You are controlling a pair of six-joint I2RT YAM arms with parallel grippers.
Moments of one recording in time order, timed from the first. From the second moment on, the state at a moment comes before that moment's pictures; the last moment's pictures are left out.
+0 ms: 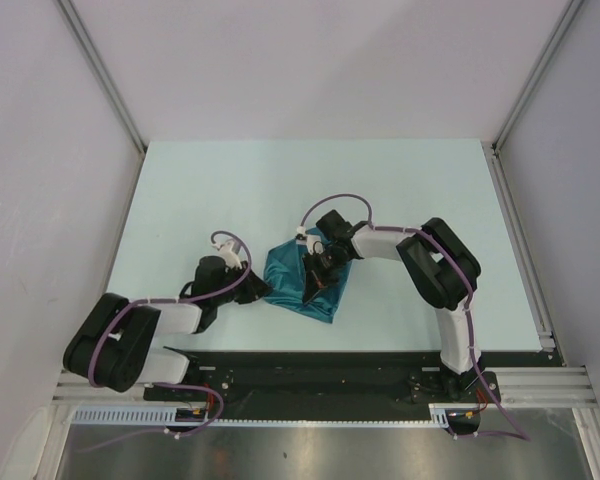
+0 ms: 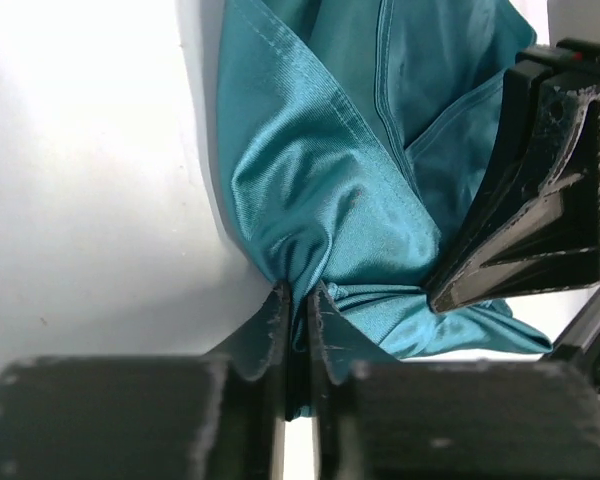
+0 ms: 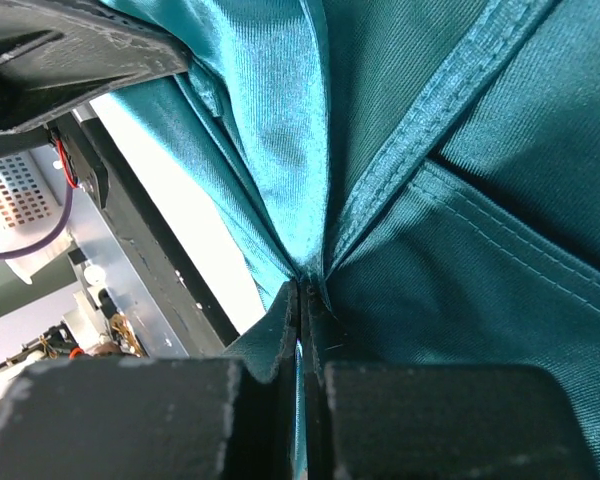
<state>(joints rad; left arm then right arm) -0.34 1.34 0.21 0.54 0.35 -0.62 0.69 2.05 1.25 -0.40 -0.77 0.28</state>
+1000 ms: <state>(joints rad) -0.33 1.49 0.54 0.04 0.46 -0.59 0.98 1.76 1.14 -0.25 -0.17 0.12</state>
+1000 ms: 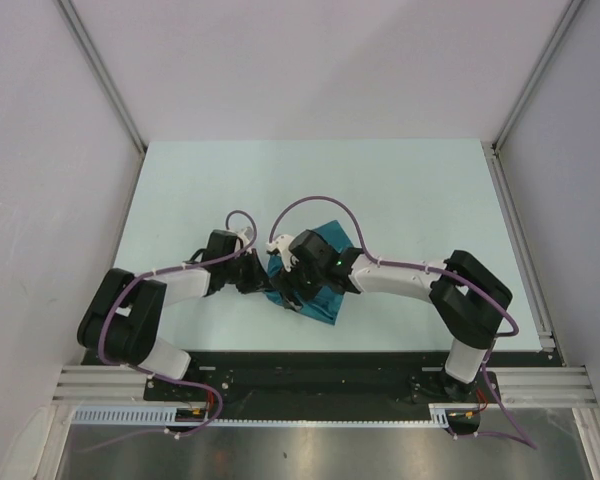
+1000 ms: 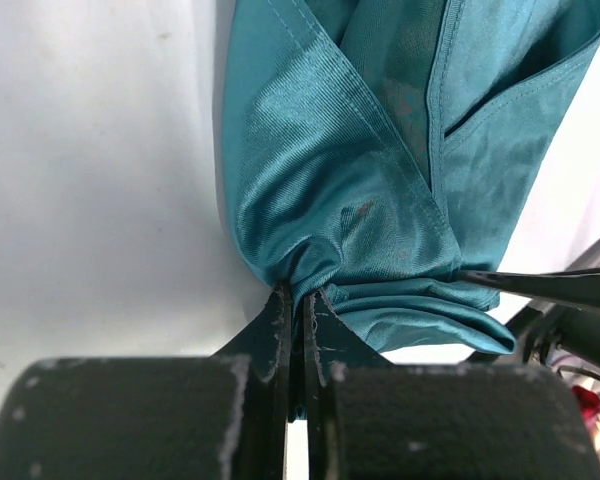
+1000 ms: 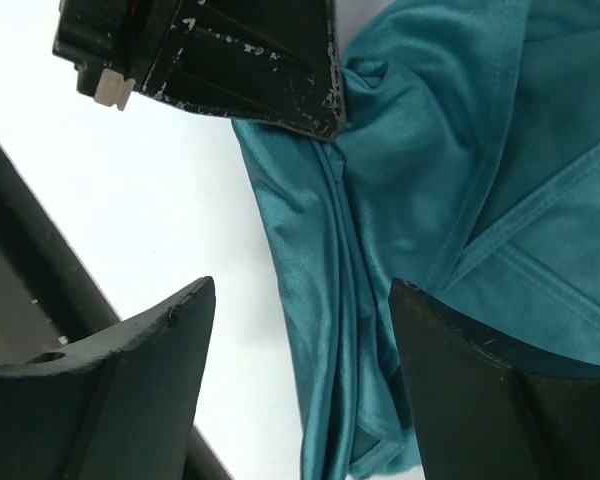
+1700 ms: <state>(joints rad) -0.32 1.51 0.57 0.01 0.49 -0.59 0.98 1.84 1.08 -0.11 -0.16 0.07</state>
